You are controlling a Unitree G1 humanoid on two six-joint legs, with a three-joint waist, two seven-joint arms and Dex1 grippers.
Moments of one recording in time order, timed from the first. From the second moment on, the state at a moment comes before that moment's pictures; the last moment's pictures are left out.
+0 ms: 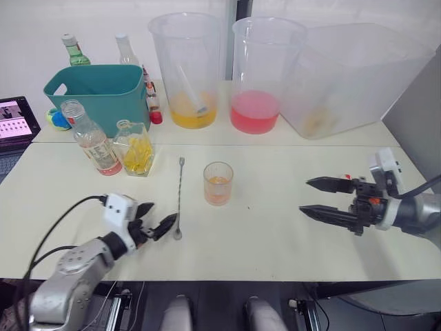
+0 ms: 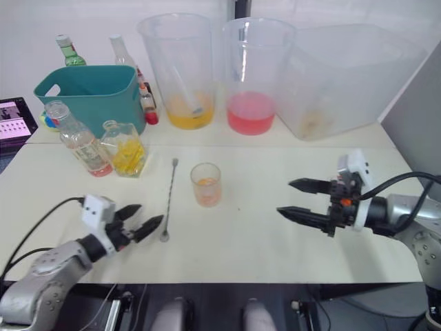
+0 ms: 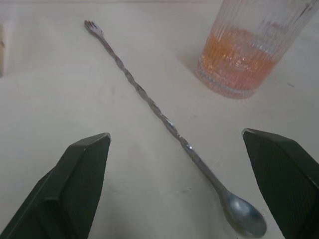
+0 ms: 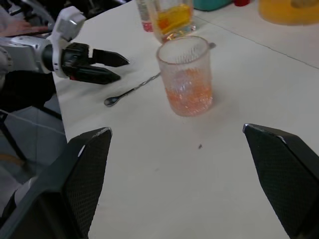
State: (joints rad) left arm 0.08 0.47 0.19 -0.49 -0.51 0.67 -0.46; right arm -0.24 -0.92 -0.30 -0.41 0.84 0.81 1.06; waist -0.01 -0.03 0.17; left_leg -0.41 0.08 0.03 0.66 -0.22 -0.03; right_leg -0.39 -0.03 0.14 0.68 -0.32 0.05
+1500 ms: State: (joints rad) left arm -0.08 0.49 0.19 -0.41 -0.48 0.68 -0.47; right arm -0.32 -0.86 -0.13 -0.40 0.75 0.74 1.02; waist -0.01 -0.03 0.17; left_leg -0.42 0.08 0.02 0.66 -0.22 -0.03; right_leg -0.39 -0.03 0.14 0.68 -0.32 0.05
